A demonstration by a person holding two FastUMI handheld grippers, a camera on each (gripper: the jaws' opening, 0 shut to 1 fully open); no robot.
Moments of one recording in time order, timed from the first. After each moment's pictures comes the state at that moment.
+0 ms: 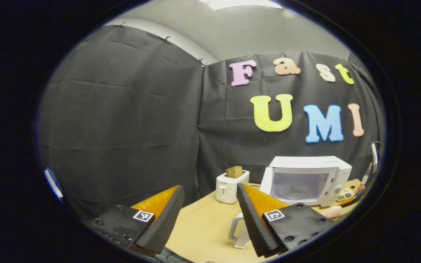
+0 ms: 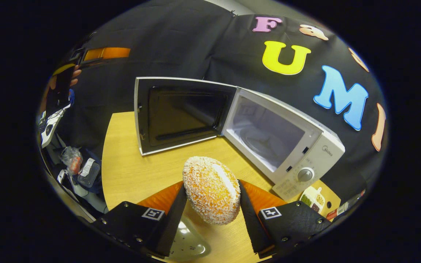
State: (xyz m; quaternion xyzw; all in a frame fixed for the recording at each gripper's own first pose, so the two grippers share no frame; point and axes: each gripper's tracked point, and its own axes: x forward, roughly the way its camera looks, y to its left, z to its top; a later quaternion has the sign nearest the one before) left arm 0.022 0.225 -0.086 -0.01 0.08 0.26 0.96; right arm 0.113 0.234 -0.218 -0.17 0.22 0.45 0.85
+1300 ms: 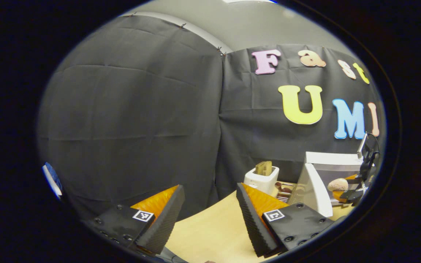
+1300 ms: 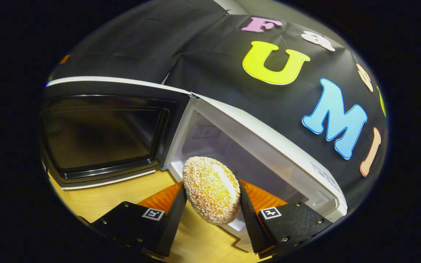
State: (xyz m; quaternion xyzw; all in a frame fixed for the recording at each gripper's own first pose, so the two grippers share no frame) left arm 0.052 0.344 -0.137 -0.03 0.11 0.32 0.94; right arm 0.326 0.336 -0.246 -0.22 0.16 0.33 0.90
